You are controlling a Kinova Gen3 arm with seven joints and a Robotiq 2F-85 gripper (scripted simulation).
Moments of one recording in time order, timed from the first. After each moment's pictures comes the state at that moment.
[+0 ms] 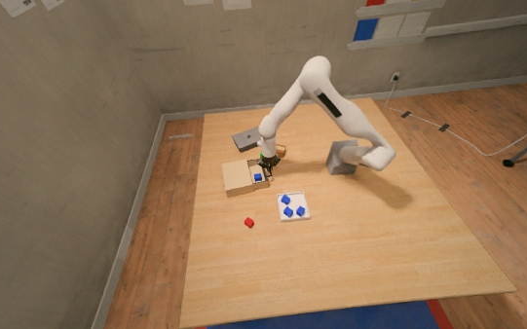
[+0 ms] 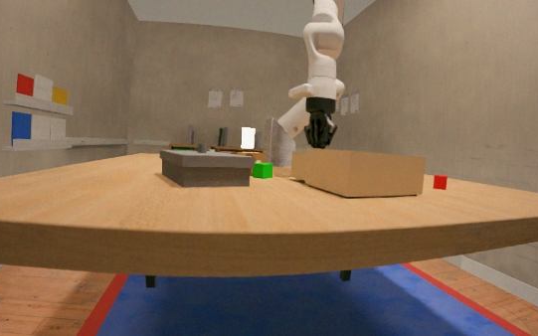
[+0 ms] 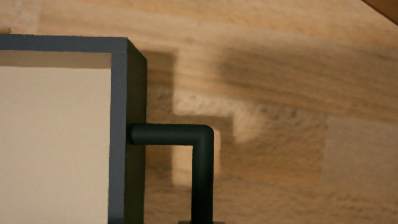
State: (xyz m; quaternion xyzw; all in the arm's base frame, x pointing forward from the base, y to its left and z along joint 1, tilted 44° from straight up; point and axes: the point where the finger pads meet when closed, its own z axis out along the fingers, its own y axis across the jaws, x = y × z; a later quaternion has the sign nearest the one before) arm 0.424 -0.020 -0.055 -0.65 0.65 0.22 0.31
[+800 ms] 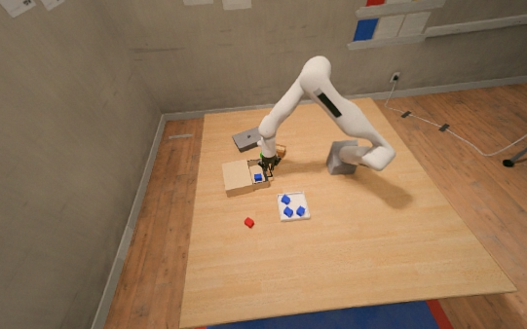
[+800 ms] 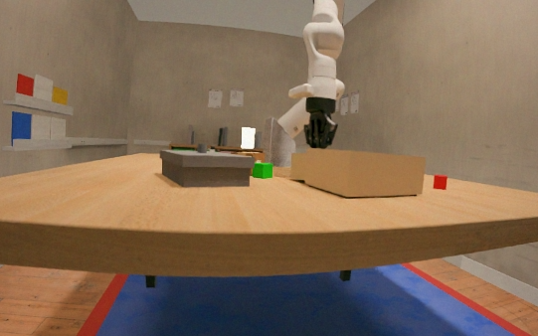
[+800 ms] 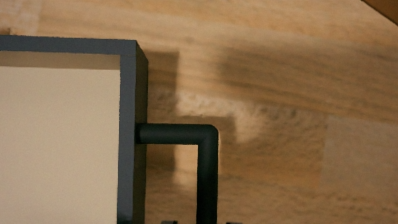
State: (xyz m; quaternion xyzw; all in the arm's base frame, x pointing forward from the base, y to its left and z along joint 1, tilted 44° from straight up) arm 0.424 -0.020 -0.055 -0.65 0.65 0.22 0.31
